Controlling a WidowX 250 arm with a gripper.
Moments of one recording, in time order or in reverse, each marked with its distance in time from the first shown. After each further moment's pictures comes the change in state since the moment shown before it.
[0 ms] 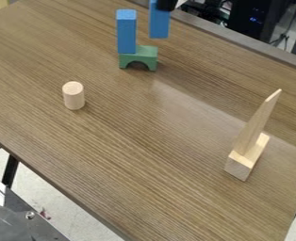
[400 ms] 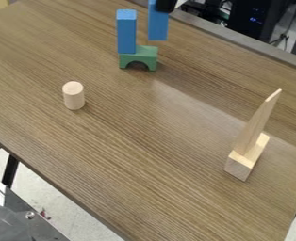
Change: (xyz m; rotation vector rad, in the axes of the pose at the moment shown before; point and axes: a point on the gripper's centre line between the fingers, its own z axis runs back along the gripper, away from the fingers) arm 0.002 0.004 -0.004 0.017 -0.017 -0.011
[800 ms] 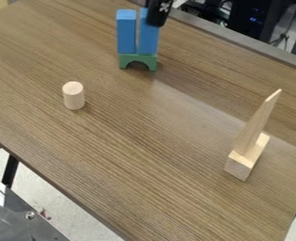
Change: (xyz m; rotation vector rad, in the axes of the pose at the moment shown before) arm 0.013 0.009 -0.023 0.053 -0.044 0.001
